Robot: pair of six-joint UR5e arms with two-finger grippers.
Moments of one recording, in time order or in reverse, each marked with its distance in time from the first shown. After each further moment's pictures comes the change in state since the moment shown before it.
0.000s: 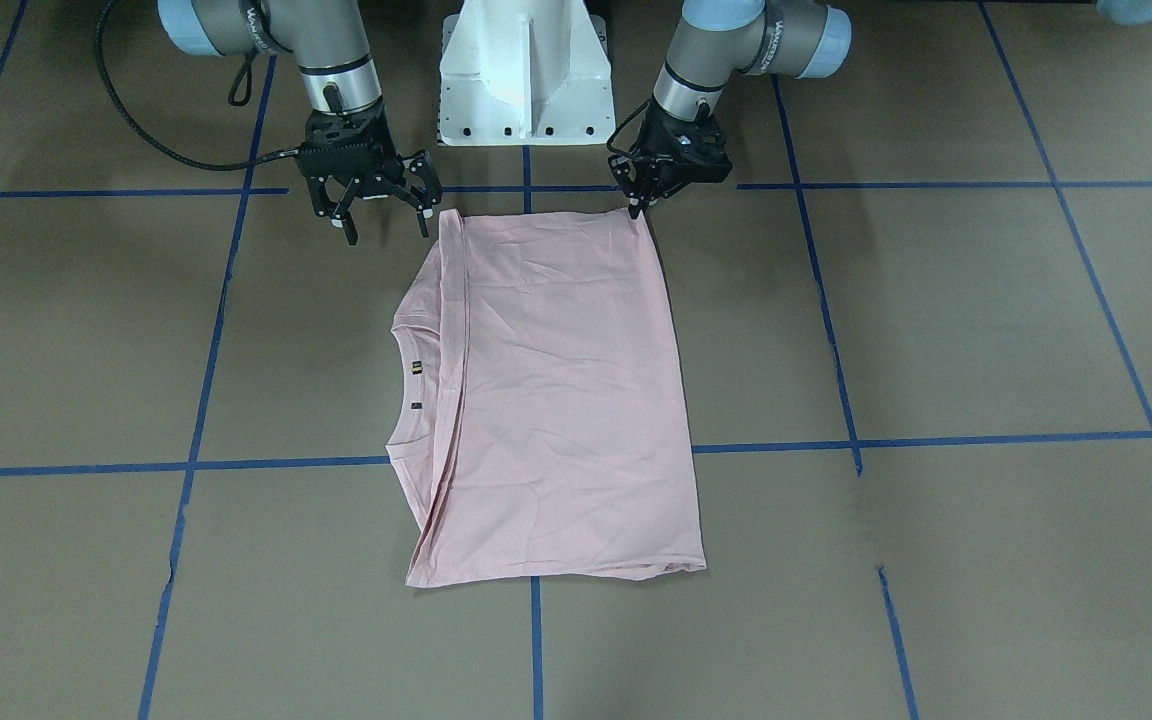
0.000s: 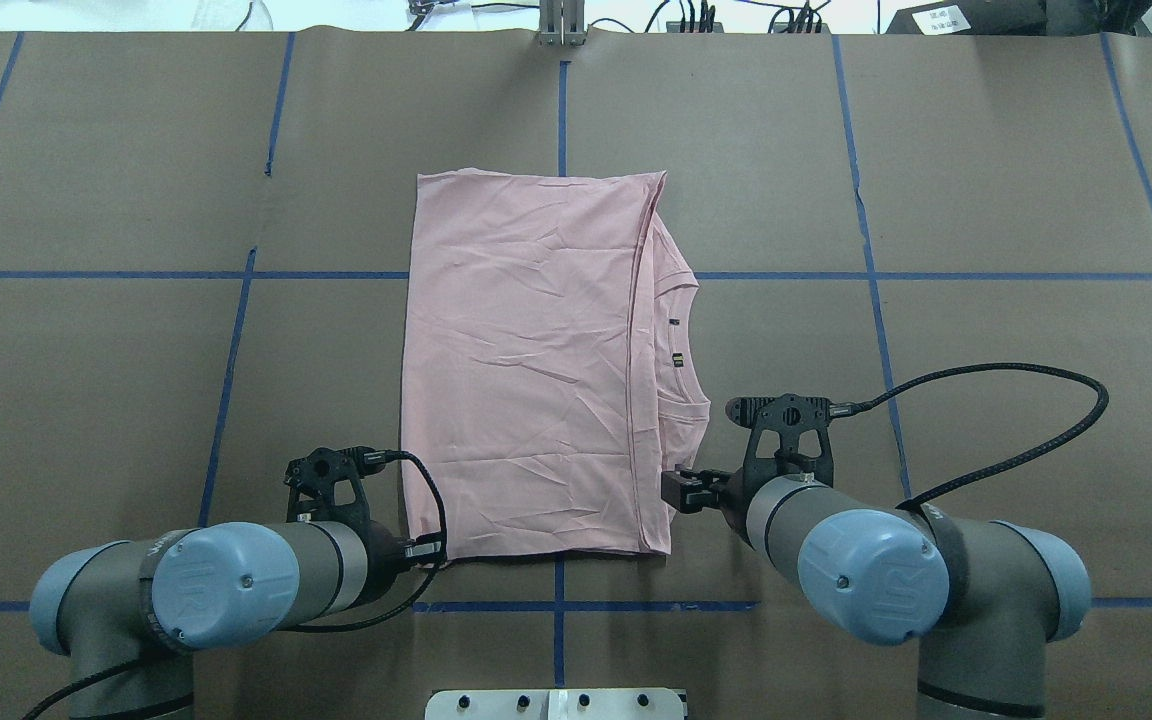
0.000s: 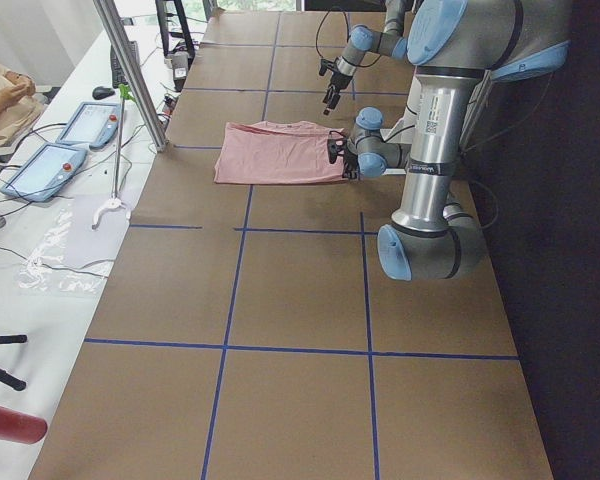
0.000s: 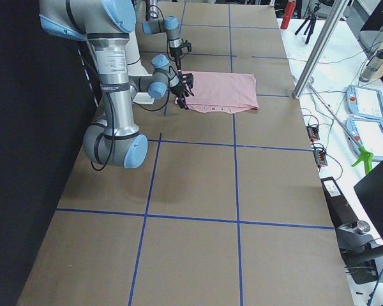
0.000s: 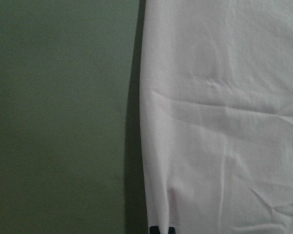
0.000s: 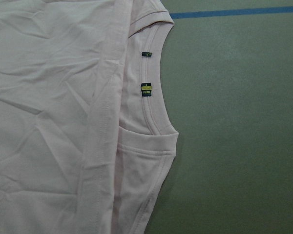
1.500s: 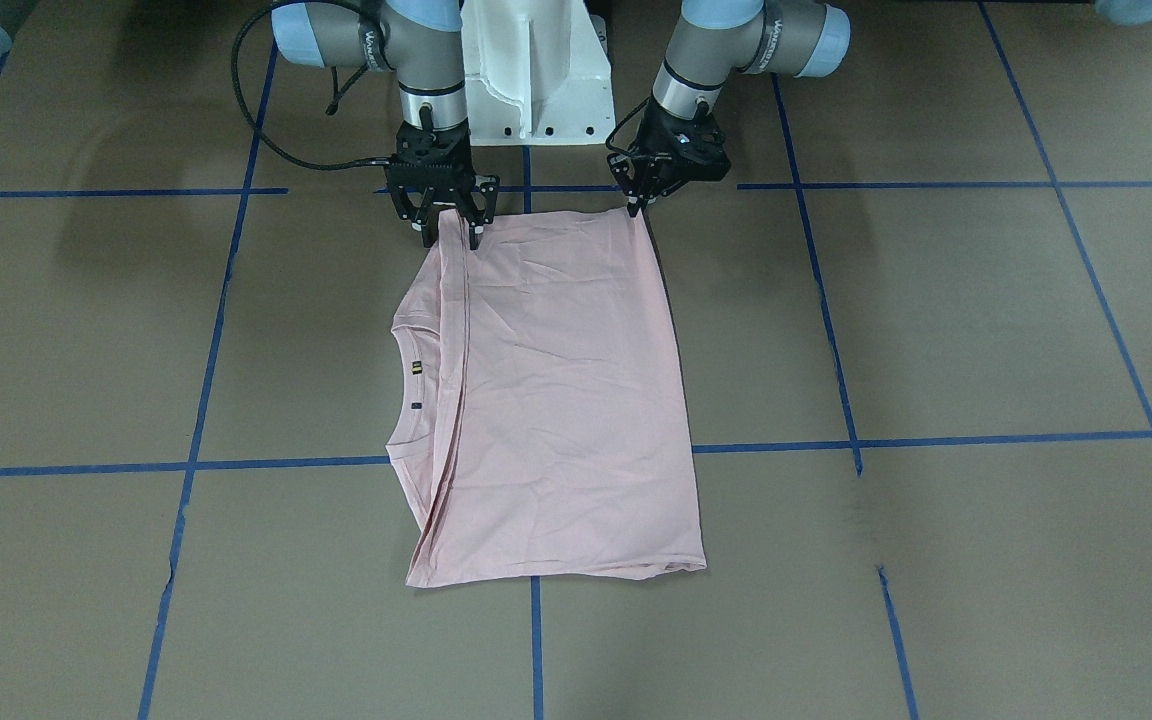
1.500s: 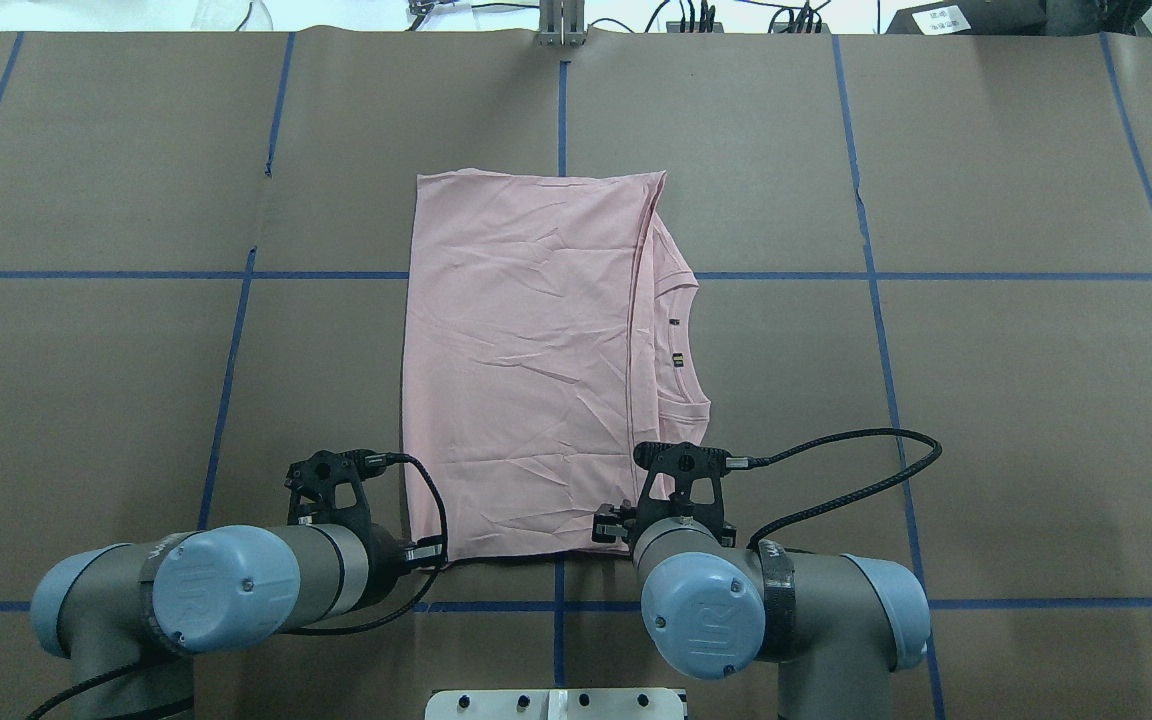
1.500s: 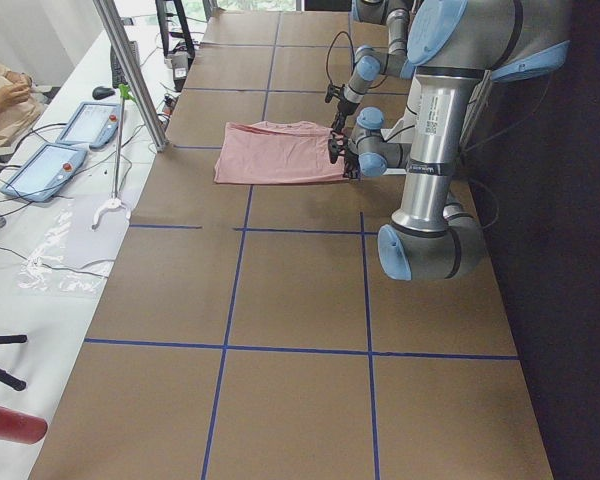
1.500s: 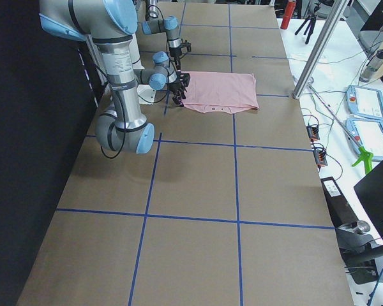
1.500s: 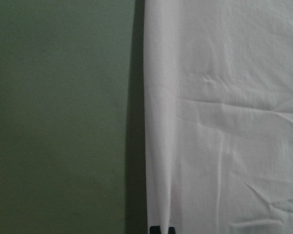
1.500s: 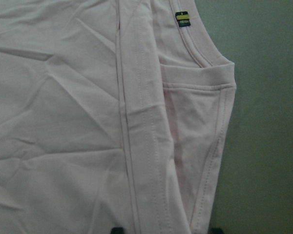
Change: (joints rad) left arm 0.005 0.000 -0.001 0.000 0.002 -0.003; right arm -0.073 0.211 -0.179 -0.174 -0.027 0.163
